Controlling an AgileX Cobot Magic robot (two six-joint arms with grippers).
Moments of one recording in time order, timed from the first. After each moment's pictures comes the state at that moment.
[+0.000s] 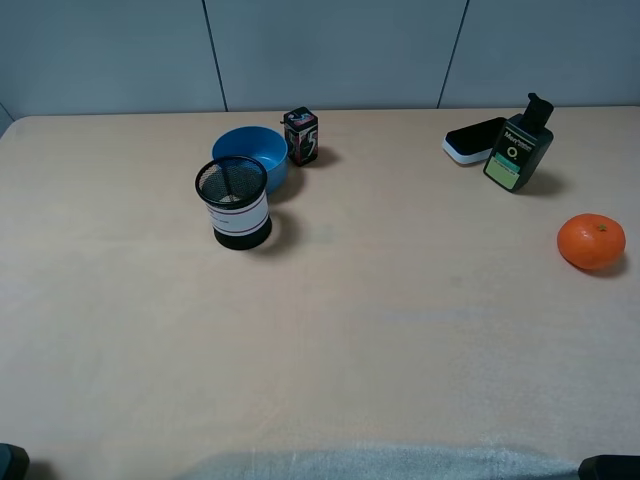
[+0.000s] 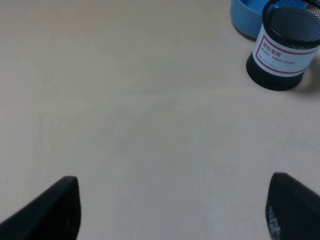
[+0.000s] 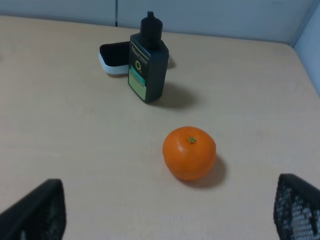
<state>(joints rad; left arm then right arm) -0.07 -0.01 -0.48 -0.01 1.06 0.00 -0.10 -0.01 -0.50 0.11 1.02 -0.20</state>
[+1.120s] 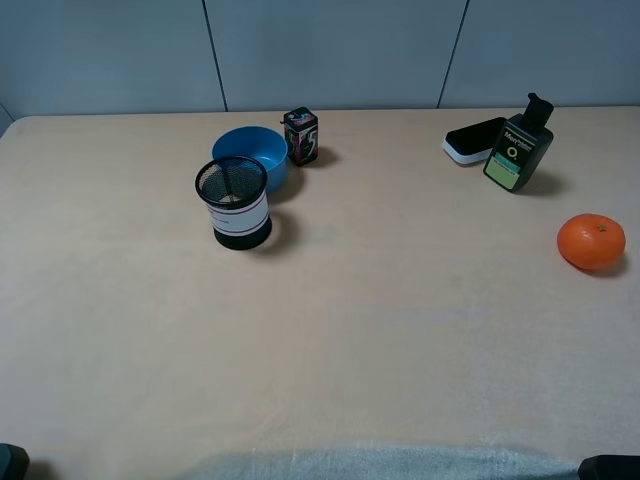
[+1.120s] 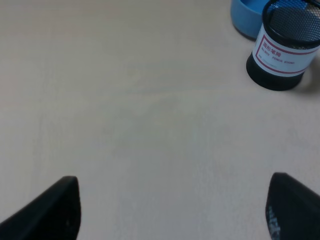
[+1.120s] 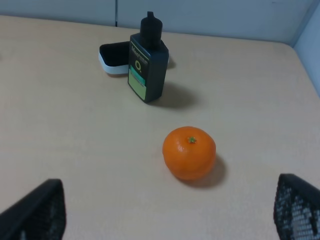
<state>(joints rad) -0.07 -0.01 -0.48 -0.01 1.06 0.00 -0.10 -0.01 -0.50 0.11 1.02 -0.20</state>
